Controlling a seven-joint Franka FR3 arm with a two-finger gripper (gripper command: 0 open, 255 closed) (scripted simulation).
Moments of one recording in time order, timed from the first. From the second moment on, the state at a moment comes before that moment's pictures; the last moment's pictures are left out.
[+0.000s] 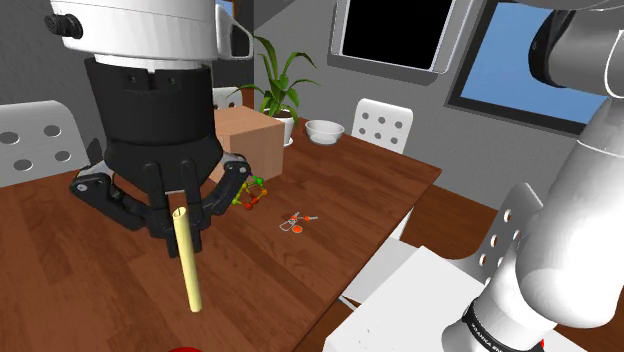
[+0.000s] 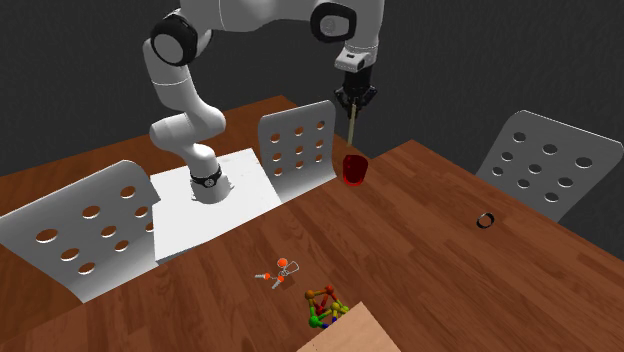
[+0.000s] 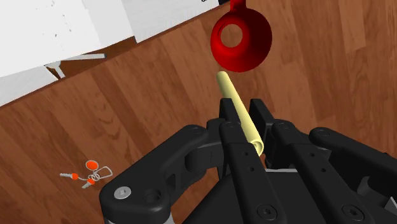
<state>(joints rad) 0.12 0.08 0.93 -1.63 -0.02 1.68 1.33</state>
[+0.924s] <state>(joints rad) 0.24 0.24 0.96 -1.61 -0.16 1.75 1.51</state>
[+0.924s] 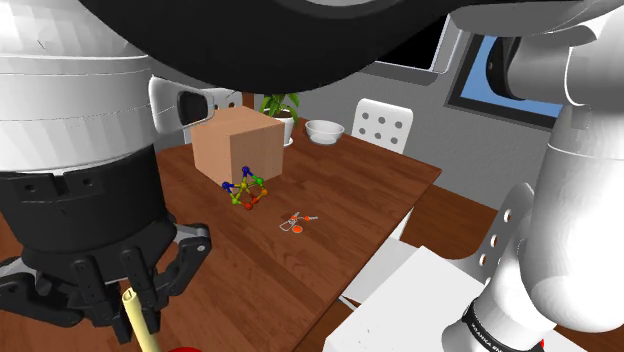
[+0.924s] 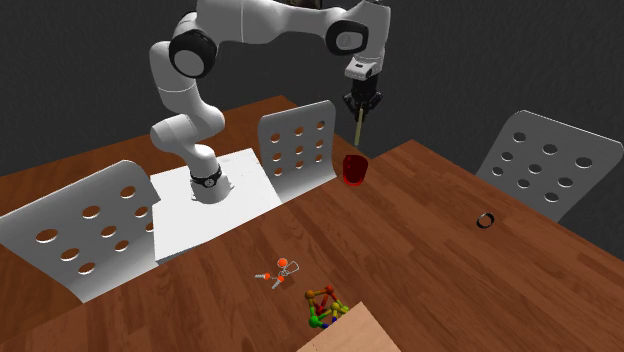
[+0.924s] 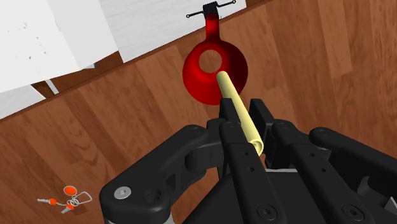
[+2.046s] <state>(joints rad) 0.24 0.26 0.95 -1.76 -0.18 1.91 1.52</state>
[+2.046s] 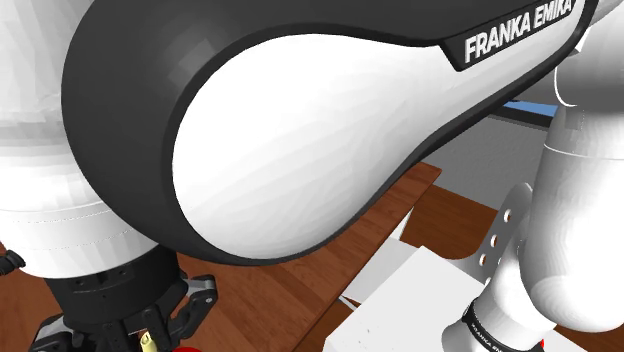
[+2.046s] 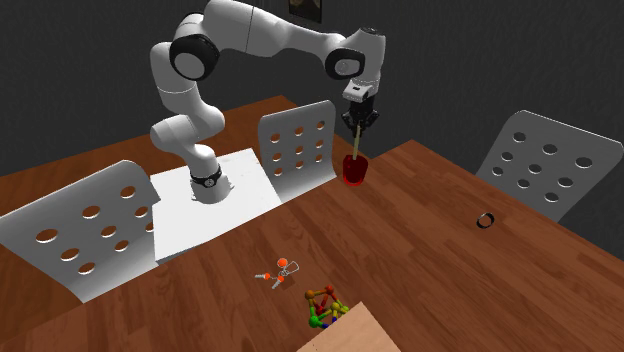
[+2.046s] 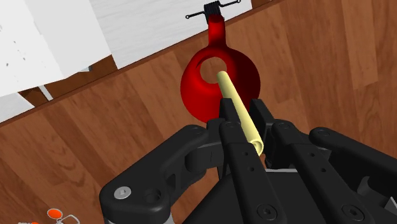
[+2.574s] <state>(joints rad) 0.24 0.26 0.95 -1.76 -0.18 1.91 1.52</state>
